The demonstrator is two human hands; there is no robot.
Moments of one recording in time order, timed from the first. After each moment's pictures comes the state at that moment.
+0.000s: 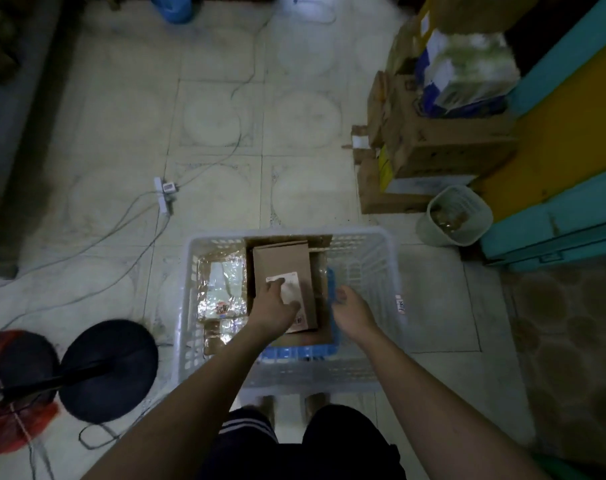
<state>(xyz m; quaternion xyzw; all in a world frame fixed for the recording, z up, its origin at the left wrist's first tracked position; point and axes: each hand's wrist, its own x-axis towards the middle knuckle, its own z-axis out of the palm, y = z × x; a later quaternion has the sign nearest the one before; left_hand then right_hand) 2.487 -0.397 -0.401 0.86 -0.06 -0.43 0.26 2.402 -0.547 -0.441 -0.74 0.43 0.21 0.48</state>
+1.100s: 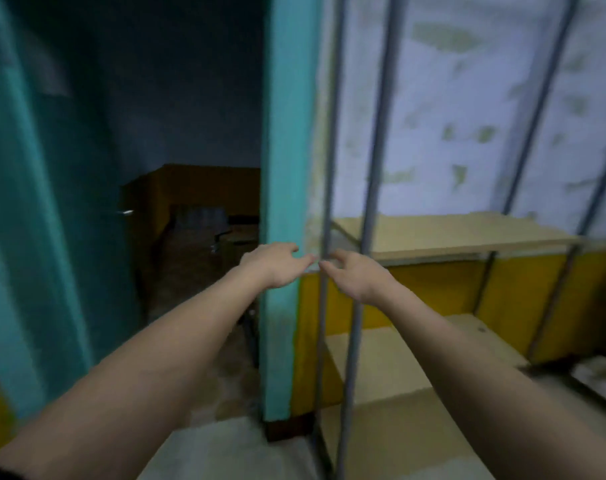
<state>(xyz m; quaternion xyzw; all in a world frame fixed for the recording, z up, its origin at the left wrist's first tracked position) 1.947 -0.493 0.080 0.34 -0.93 -0.10 0.10 1.821 -0.368 0.066 -0.50 0.84 -0.22 0.01</state>
